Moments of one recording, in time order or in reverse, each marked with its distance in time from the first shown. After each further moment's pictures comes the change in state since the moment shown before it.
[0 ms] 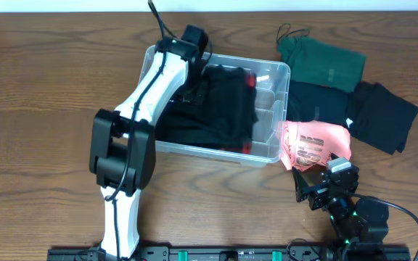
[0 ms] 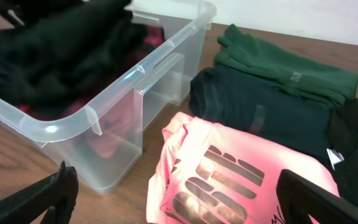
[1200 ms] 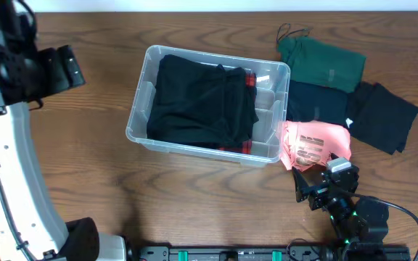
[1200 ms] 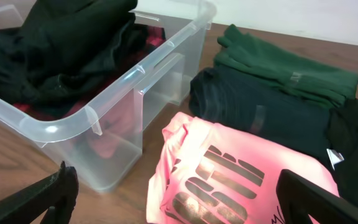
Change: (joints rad) left arm 0.548 -0.570 0.354 -0.450 -0.114 -0.005; right arm 0.000 0.000 0.000 0.002 0.000 0.000
